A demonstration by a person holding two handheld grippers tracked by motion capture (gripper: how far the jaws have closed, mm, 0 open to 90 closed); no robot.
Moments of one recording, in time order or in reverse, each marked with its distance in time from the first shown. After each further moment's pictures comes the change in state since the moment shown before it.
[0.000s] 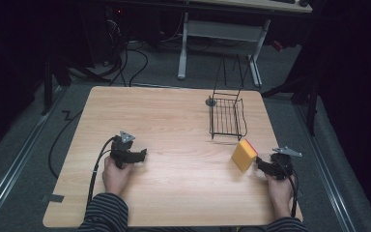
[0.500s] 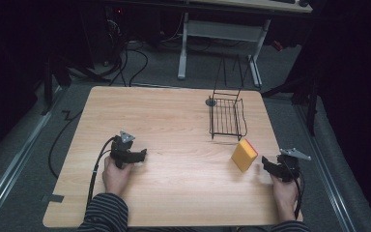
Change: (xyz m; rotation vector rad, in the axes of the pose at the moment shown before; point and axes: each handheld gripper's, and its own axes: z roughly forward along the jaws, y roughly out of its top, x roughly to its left) left arm 0.000 0.000 0.000 0.000 0.000 0.000; right arm -0.009 -0.001 -0.021 -0.056 -0.002 0.027
